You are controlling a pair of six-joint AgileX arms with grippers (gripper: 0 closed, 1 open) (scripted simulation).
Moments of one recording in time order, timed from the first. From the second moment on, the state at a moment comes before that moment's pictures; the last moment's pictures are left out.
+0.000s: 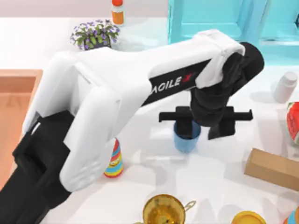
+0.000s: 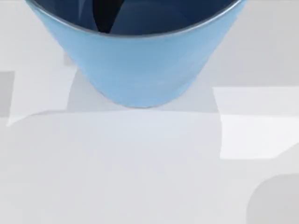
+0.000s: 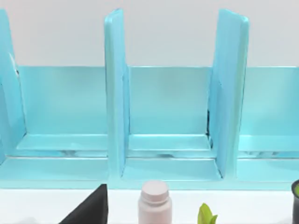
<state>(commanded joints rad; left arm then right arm) -0.88 2.49 2.15 -1.16 -0.07 -0.84 0.00 0.00 0.00 0.00 0.00 0.00</state>
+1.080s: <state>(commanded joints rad) -0.72 2.37 2.05 -1.20 -0.06 -0.68 0.00 0.00 0.00 0.00 0.00 0.00</state>
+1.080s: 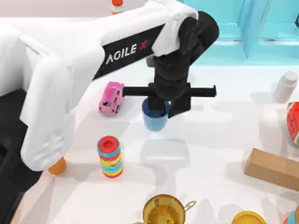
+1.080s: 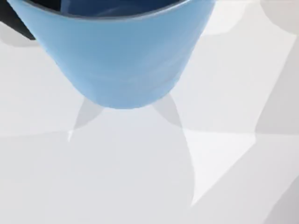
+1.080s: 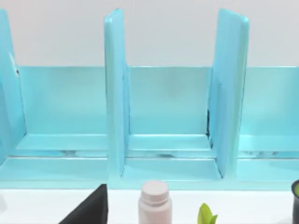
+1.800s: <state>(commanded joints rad) 0.12 1.76 1.56 -1.31 0.01 0.14 0.00 0.00 0.00 0.00 0.00 0.00</state>
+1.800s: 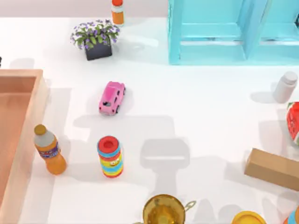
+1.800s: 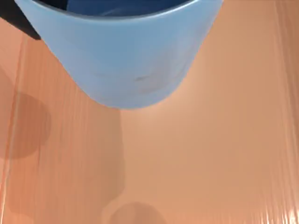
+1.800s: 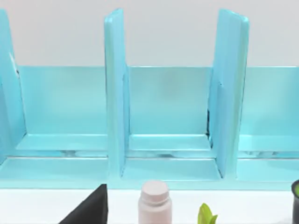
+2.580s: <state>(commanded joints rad) 0.20 1.71 1.39 -1.17 0.01 0.23 0.00 0.00 0.00 0.00 0.00 0.00</state>
